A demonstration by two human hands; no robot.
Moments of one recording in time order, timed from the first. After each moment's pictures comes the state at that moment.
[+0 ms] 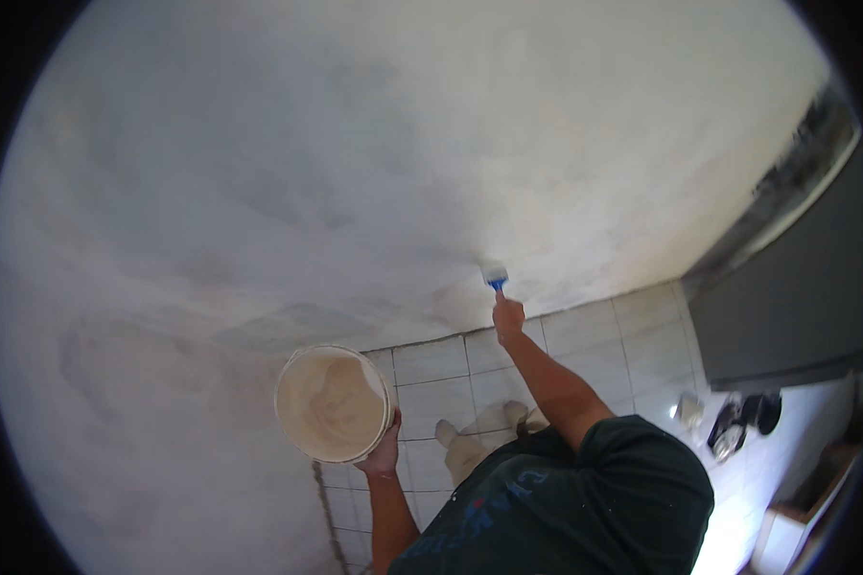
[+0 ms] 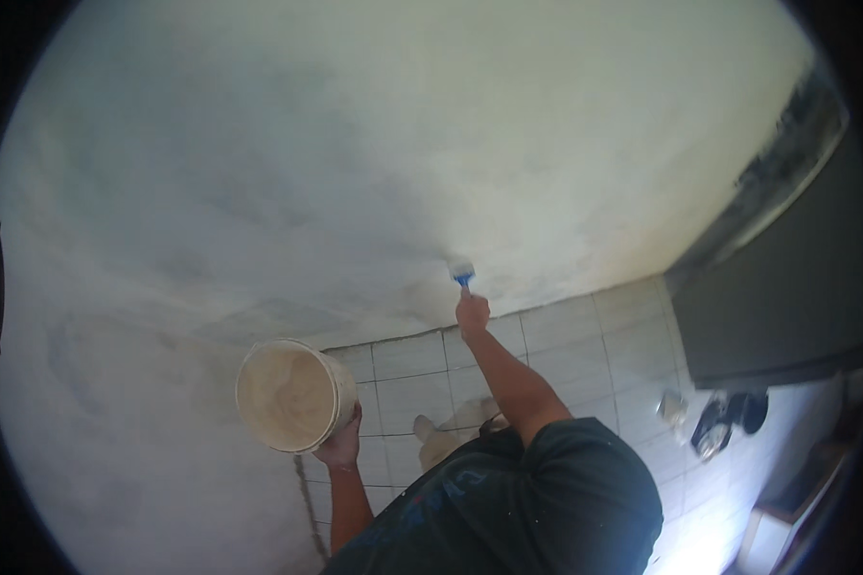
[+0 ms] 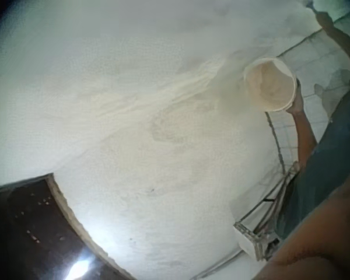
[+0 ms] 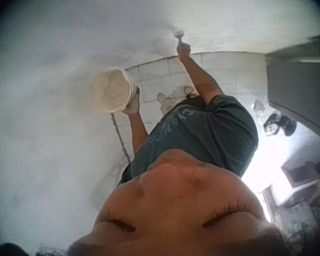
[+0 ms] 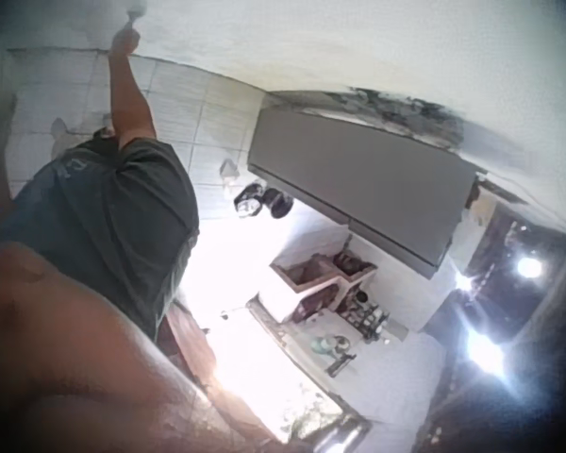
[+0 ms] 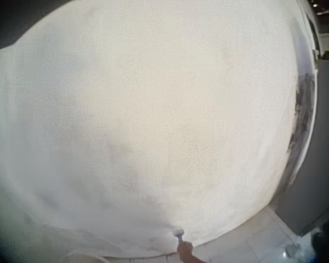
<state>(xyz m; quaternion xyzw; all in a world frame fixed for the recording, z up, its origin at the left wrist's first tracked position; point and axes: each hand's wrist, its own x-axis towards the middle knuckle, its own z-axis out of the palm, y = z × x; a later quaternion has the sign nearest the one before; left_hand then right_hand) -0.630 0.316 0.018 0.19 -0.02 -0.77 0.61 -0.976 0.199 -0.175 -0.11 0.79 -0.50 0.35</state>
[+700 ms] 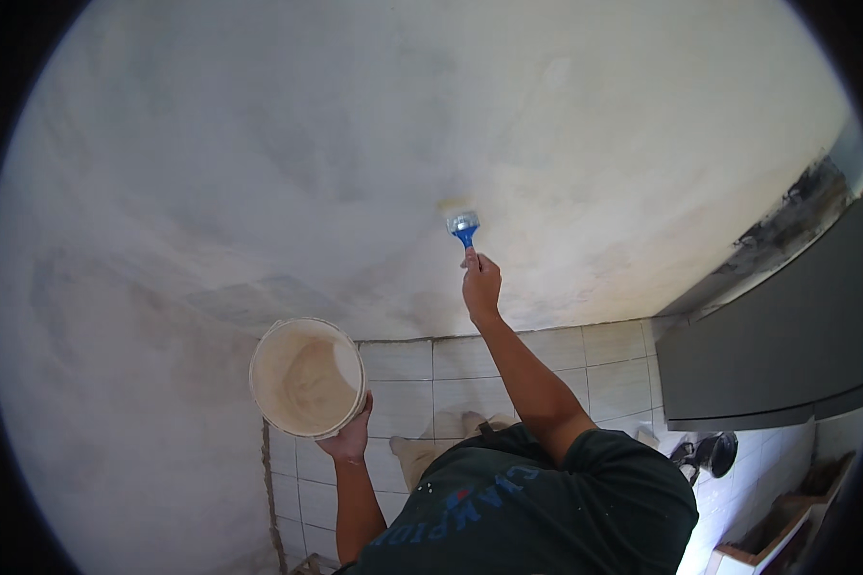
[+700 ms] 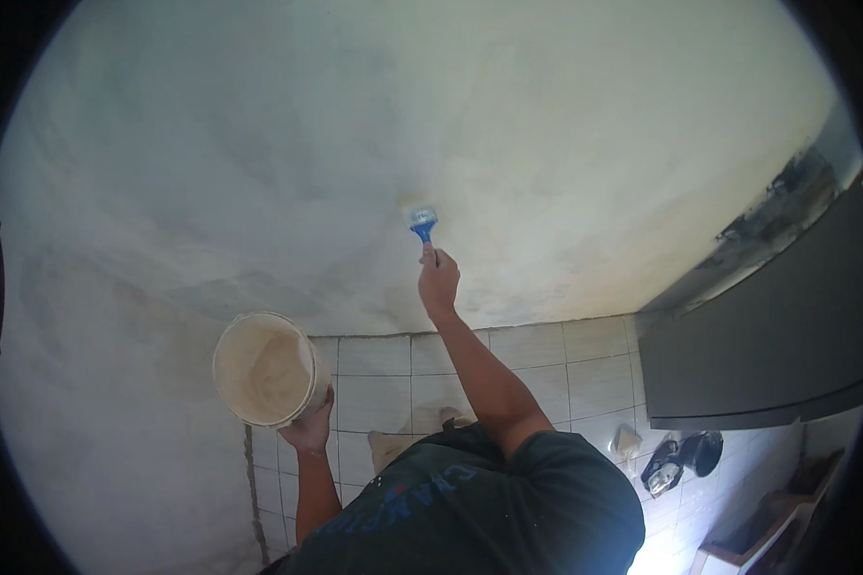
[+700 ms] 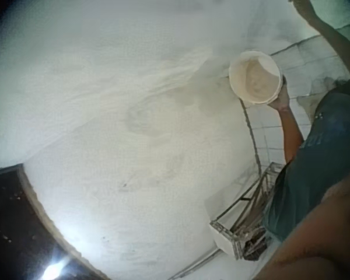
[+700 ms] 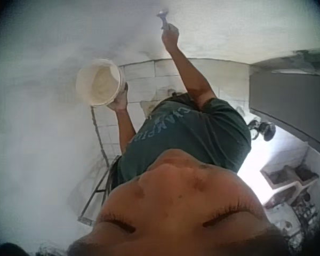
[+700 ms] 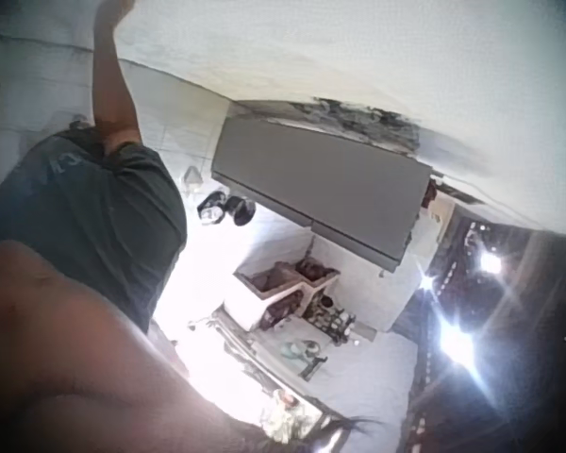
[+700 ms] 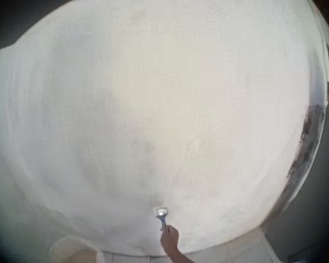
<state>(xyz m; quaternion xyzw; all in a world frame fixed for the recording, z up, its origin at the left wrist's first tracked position) -0.649 0.310 0.020 0.16 0.02 -0.77 0.62 -0.986 0.204 0.028 -0.31 0.68 -0.63 0.21</state>
